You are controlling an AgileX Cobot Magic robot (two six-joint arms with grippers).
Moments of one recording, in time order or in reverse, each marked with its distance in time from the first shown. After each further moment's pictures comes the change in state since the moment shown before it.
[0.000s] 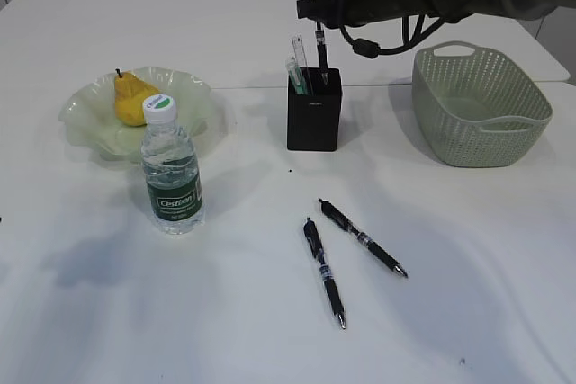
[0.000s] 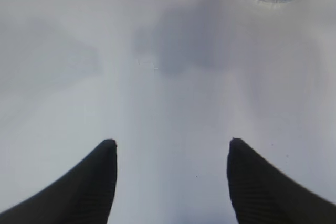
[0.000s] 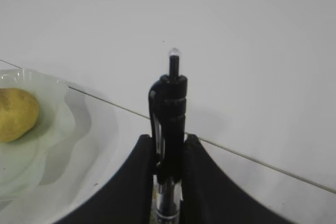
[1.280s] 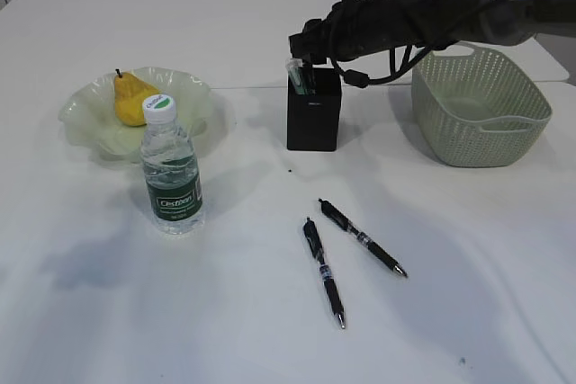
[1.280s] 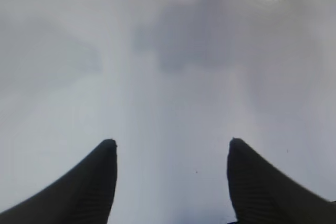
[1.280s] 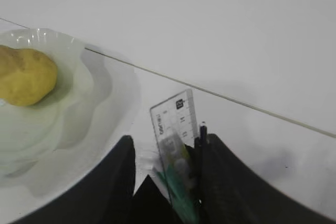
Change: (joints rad) left arm 0.000 0.000 0.000 0.002 0.013 0.000; right arm 0.002 0.061 -0.002 0.053 0.082 -0.013
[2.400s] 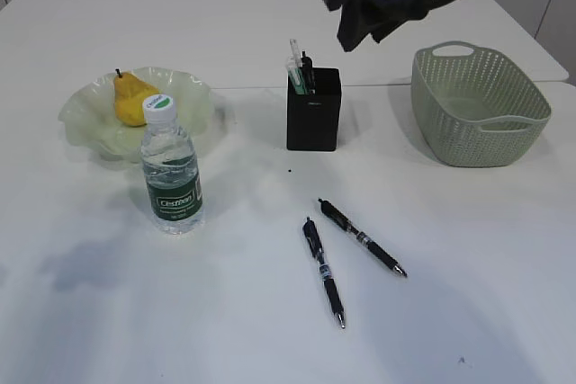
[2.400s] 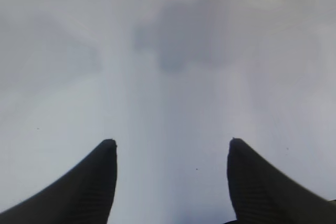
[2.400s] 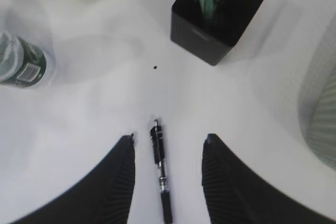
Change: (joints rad) left arm 0.000 0.000 0.000 0.002 0.004 0.000; right arm 0.140 -0.389 0.003 -0.866 0.759 0.783
